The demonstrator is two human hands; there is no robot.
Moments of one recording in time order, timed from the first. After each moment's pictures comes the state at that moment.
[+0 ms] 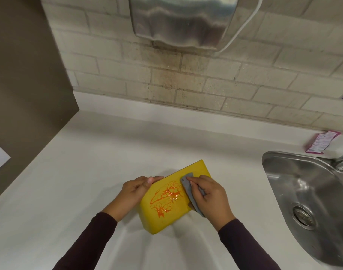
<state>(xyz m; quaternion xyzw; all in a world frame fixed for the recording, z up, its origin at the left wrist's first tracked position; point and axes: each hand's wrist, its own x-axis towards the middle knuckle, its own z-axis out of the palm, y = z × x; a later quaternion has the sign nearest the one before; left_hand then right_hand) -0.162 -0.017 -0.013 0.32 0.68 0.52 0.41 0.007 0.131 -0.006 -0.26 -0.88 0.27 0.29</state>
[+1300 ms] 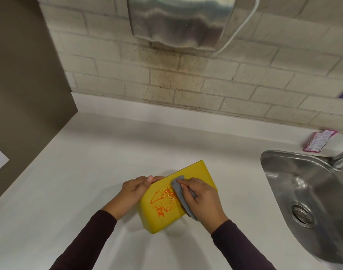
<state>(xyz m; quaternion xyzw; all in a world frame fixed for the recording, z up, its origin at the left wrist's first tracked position) -0.169 -0.017 -0.013 0.33 0.69 0.49 0.42 -0.002 0.110 -0.002 -0.25 -0.89 0.28 0.27</state>
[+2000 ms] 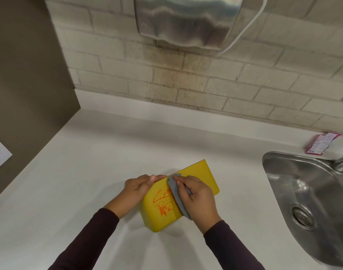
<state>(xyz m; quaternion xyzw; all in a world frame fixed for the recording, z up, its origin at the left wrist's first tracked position) -0.164 -0.018 -0.008 0.33 0.69 0.49 0.42 -0.016 0.096 0.004 -0.26 -0.87 0.32 0.27</state>
